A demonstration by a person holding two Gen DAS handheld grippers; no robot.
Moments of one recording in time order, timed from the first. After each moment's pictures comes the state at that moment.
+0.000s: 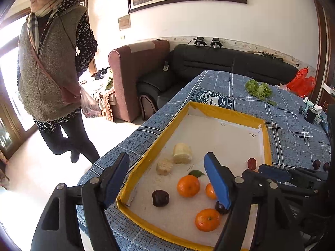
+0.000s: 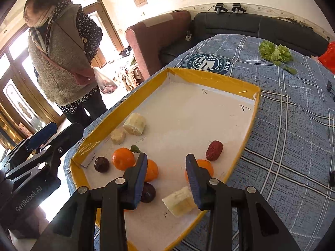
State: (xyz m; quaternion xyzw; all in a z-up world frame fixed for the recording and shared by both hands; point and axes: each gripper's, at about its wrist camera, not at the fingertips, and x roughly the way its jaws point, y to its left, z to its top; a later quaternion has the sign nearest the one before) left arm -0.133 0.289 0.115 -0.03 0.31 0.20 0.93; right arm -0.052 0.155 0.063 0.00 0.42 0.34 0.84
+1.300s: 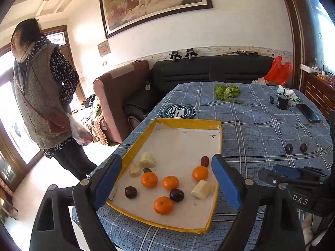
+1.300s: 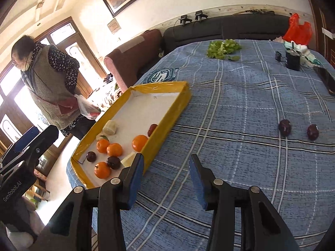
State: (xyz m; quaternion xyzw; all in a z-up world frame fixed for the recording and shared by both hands) left arm -0.168 0.175 0.153 0.06 0.28 0.16 0.95; right arm -0.090 0.007 0.070 0.10 0.40 0.28 0.87
